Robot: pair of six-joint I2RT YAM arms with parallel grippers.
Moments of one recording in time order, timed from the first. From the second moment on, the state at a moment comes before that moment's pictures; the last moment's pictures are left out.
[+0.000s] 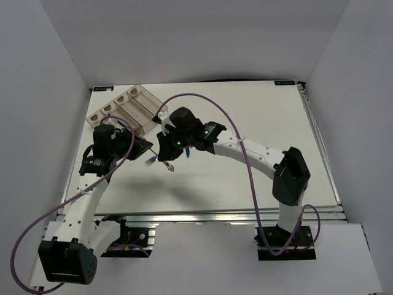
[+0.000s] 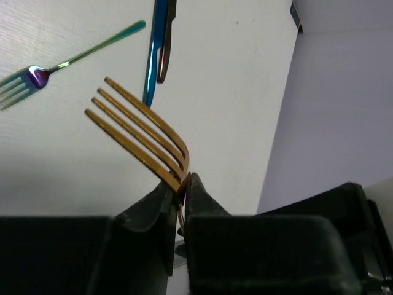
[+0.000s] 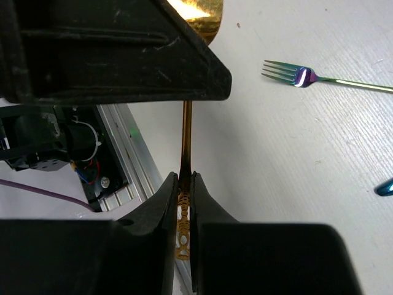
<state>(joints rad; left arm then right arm) -0.08 0.94 0.81 -0.43 0.37 -0.94 1.00 1.86 1.67 -0.47 -0.37 0.24</state>
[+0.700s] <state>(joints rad) -0.05 1.50 1.39 -0.59 0.12 -0.77 0.75 1.67 1.59 -0.58 -0.28 0.43</state>
